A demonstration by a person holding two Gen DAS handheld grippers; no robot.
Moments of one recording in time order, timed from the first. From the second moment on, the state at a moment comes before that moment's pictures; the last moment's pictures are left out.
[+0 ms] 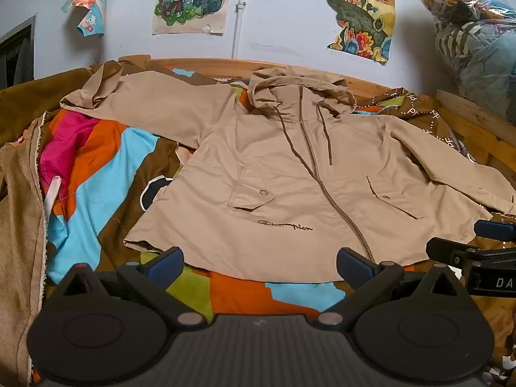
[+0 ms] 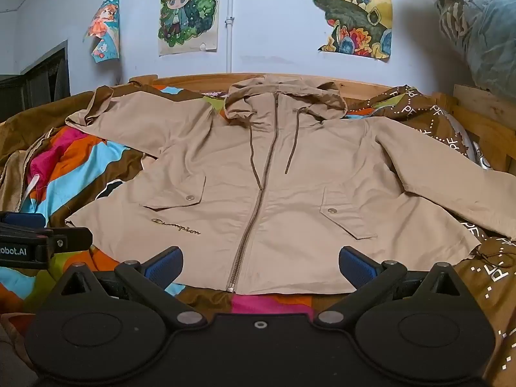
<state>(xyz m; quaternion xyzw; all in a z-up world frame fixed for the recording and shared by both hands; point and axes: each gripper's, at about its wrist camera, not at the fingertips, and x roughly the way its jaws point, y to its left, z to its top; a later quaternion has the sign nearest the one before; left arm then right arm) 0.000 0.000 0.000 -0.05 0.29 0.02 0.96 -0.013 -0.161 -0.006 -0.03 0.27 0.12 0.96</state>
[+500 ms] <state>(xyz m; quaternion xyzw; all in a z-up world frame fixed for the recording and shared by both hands) 0.000 0.000 0.000 -0.05 0.29 0.02 0.95 -0.012 -0.161 -0.006 -0.02 0.27 0.12 0.95</state>
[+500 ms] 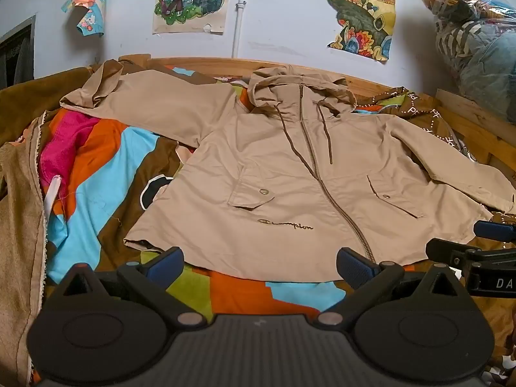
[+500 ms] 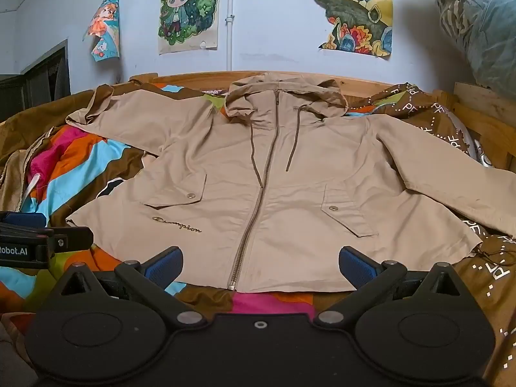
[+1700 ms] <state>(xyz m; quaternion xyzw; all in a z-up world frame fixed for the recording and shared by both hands) 0.000 0.000 0.000 -0.05 0.29 0.02 0.95 -0.010 -0.162 -0.008 -0.02 0.28 0.12 0.95</state>
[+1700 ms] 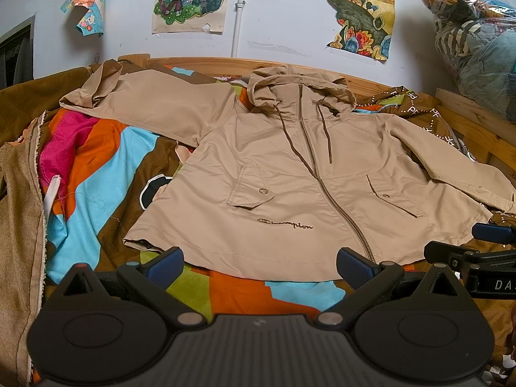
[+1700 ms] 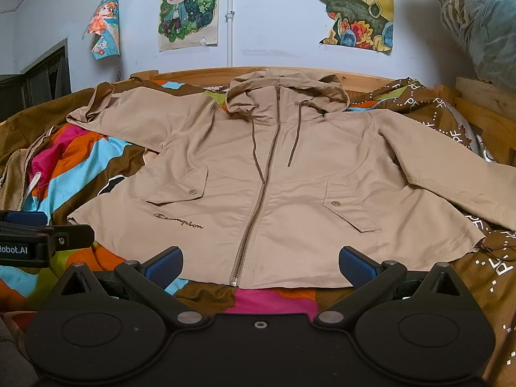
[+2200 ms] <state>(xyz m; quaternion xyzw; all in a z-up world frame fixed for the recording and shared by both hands) -0.001 -0.002 -0.001 -0.05 0.29 0.02 0.95 -0.009 -0.162 -0.009 -0.02 0.28 0.12 0.95</state>
